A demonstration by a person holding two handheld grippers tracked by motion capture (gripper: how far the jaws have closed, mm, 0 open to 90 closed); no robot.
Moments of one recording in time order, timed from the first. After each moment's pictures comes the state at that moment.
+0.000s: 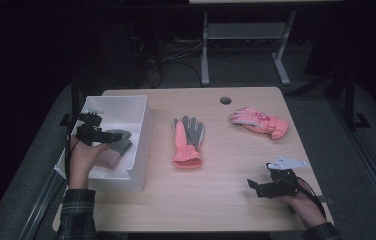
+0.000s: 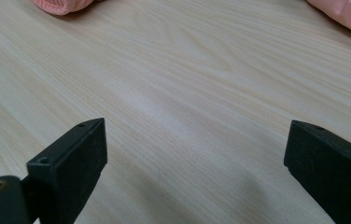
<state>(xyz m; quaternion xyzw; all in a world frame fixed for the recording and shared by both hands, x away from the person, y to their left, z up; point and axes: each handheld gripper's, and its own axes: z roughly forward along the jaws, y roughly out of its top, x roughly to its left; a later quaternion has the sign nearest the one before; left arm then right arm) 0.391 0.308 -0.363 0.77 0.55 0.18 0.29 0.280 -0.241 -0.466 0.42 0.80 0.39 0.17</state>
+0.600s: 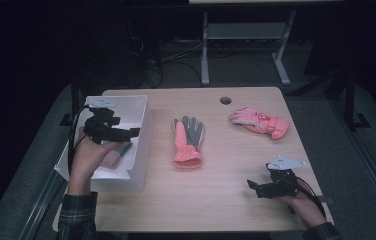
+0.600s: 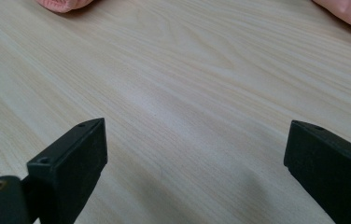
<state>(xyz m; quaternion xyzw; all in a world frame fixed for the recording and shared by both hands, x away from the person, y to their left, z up) 0.354 0.247 -0.301 0.80 0.43 0.16 0.38 0.281 -0.241 -0.467 0.42 0.81 0.38 0.17</state>
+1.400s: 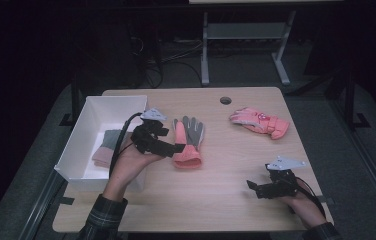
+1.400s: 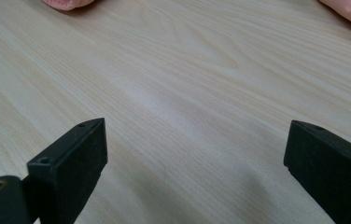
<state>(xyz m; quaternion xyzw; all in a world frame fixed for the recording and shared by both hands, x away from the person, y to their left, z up) 0.343 0.143 -0.325 0.85 0.33 0.08 0.40 0.280 -0.240 -0.467 0.41 0.81 0.38 0.16</state>
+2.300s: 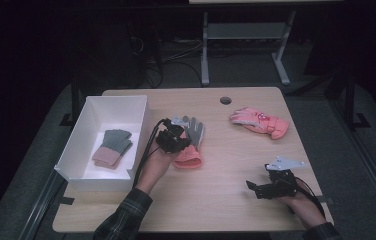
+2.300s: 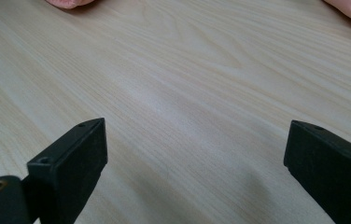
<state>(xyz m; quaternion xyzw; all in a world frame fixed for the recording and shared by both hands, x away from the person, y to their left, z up) 0.389 0.101 -0.398 0.85 0.37 0.11 0.35 0.280 -0.238 -0.467 0.41 0.81 0.38 0.16</state>
